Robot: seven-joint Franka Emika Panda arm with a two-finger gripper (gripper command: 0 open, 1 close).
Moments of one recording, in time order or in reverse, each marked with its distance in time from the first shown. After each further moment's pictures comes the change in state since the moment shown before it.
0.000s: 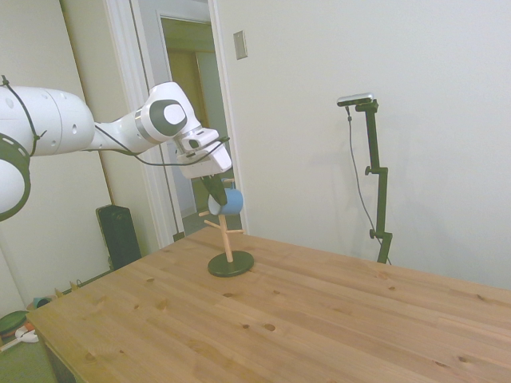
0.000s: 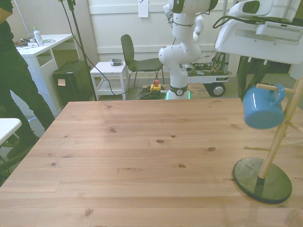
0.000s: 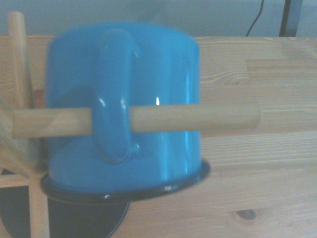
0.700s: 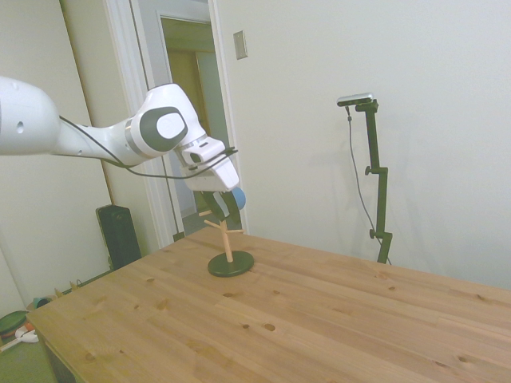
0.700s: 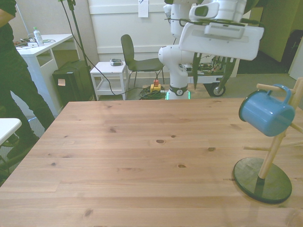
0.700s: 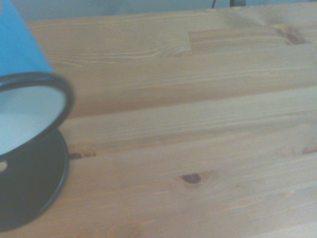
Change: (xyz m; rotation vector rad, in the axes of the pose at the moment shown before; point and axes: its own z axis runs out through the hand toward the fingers) arm 0.022 0.122 0.027 0.032 -0.021 0.095
